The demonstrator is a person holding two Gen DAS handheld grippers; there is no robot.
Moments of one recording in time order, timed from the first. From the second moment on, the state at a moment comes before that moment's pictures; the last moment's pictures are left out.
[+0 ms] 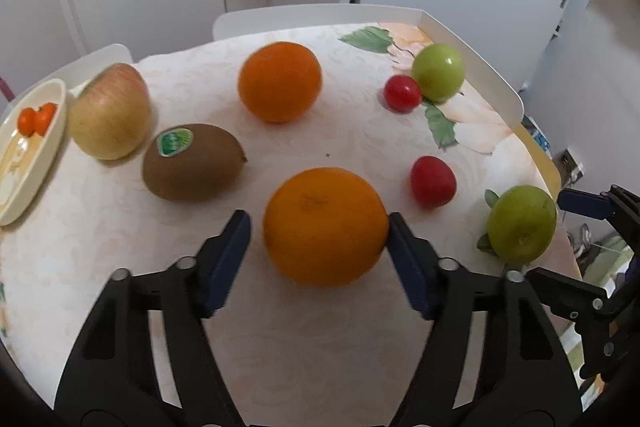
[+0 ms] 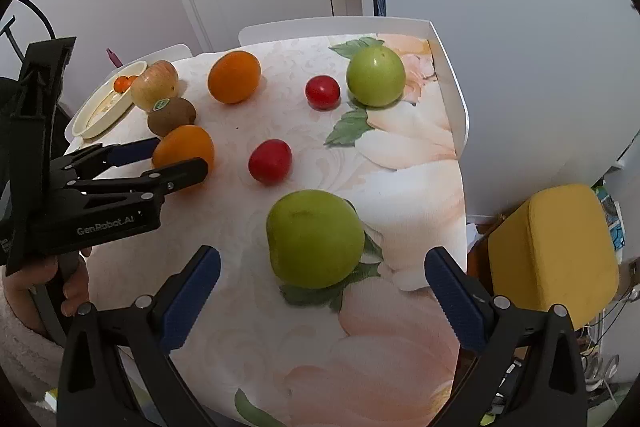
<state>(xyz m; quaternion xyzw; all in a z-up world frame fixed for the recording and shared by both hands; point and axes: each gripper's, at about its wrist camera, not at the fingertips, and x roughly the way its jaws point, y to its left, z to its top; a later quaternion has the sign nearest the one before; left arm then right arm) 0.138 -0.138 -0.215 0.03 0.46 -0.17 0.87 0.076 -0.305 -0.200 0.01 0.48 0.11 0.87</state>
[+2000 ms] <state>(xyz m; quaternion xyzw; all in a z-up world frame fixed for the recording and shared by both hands) 0.099 0.027 -0.119 -0.01 0.42 -0.08 0.90 0.111 -0.186 -0.127 -0.01 0.47 0.17 0.86</state>
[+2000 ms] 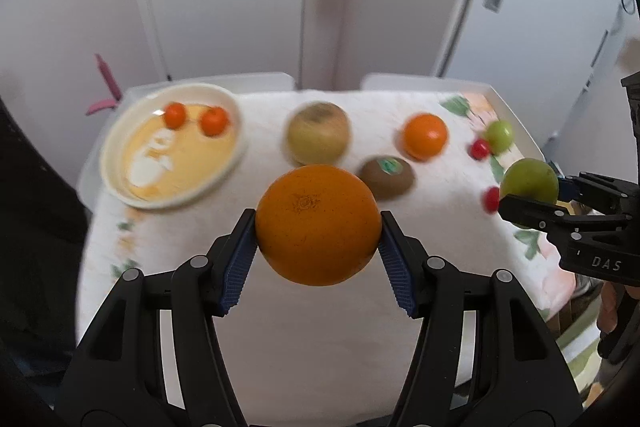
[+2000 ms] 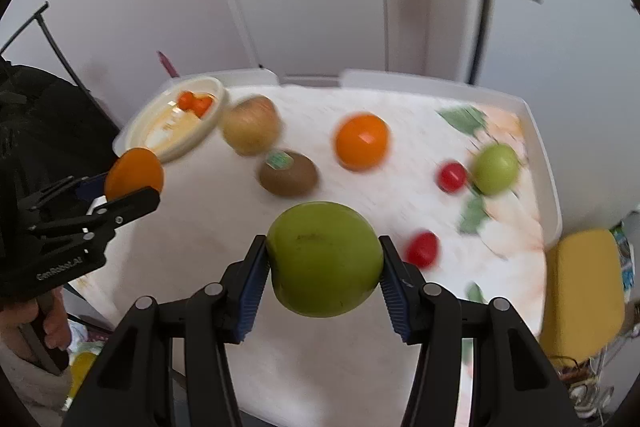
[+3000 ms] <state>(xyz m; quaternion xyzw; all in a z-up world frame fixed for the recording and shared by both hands) 0.234 0.220 -0.154 -0.02 0.44 -0.04 0.90 0.212 0.013 -0.142 -0.02 0.48 0.22 0.85</state>
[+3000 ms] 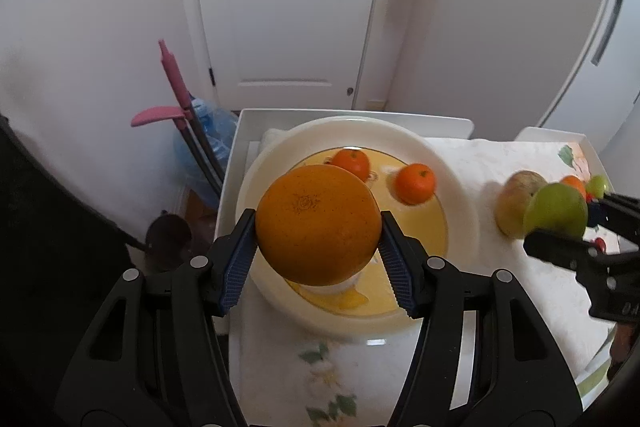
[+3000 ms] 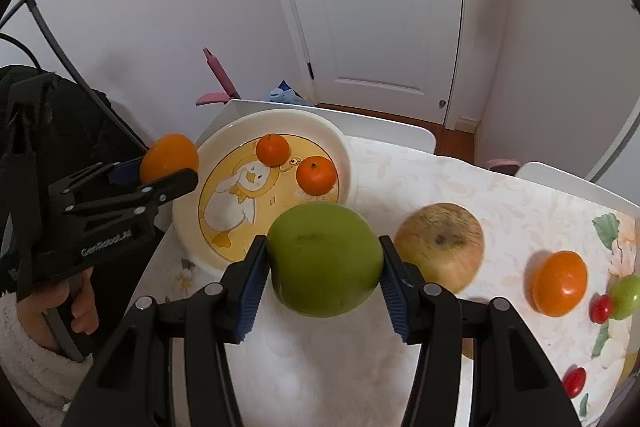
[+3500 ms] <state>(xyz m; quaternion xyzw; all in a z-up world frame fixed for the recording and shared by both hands) 0.271 0.216 -0.191 0.00 0.46 -0.06 0.89 0.228 0.033 -0.161 -0.02 0.50 0.19 0.85</state>
